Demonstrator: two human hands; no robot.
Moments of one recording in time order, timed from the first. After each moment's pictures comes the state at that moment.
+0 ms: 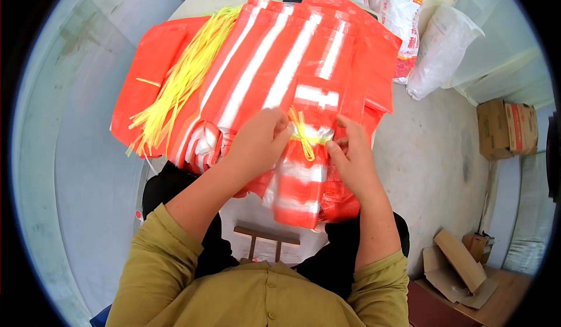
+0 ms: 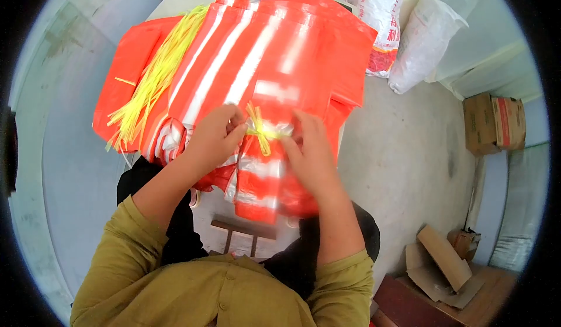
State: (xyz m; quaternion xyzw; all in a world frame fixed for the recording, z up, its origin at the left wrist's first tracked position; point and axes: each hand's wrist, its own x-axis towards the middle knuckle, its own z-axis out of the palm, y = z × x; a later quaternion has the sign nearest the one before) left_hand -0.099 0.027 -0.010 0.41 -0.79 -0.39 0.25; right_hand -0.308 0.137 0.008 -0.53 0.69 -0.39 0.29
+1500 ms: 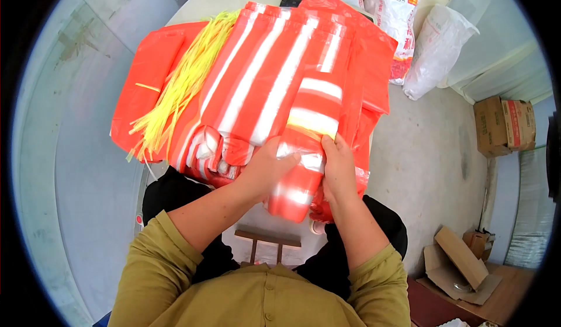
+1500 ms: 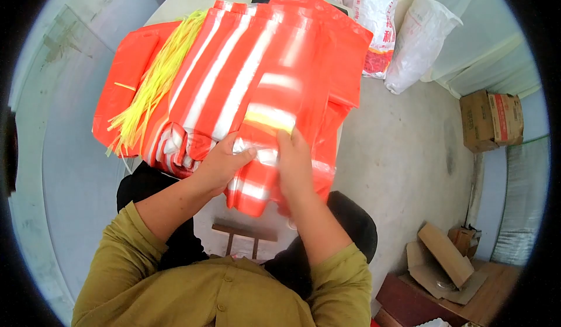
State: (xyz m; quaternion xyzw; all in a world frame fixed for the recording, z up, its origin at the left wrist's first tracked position) left_hand -0.103 0.064 -0.021 0.39 -0.43 -0.78 0.21; right_hand -0.267 0.124 -0.014 -0.19 0.58 -0.61 0.51
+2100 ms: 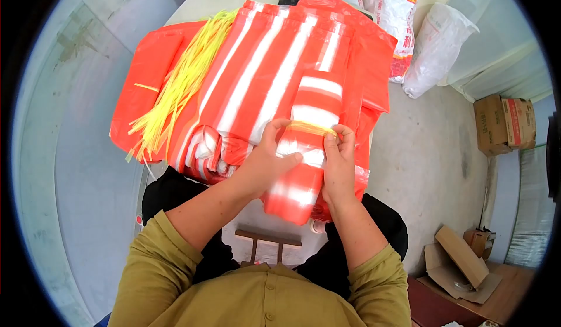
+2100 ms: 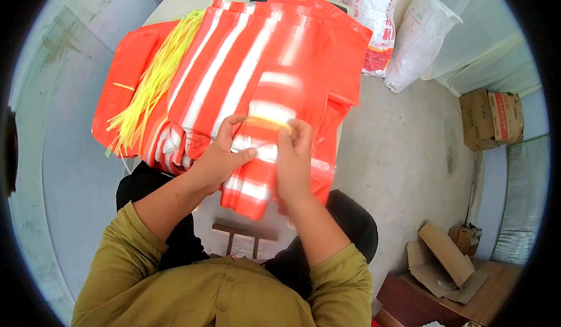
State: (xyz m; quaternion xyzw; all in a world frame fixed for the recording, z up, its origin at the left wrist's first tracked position) left_hand -0.102 0.055 -0.016 0.38 -0.51 -0.74 0.21; right_hand -0.256 0.130 -0.022 -0.21 0.58 -0.66 0.42
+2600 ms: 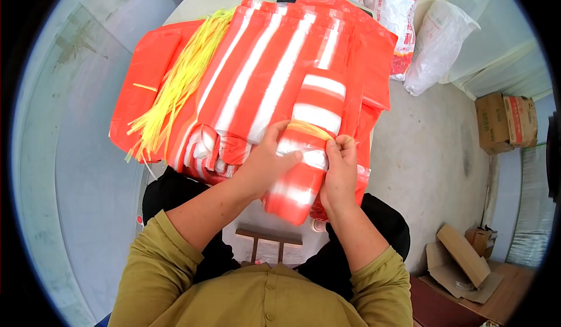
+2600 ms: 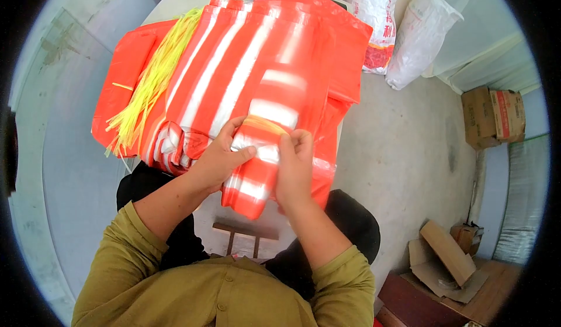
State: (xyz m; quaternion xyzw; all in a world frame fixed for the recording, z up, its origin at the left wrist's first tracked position) left_hand -0.109 0.060 -0.017 0.38 -0.47 -0.76 0.24; right_hand -0.252 0.140 -0.019 -0.13 0.52 -0.71 0.45
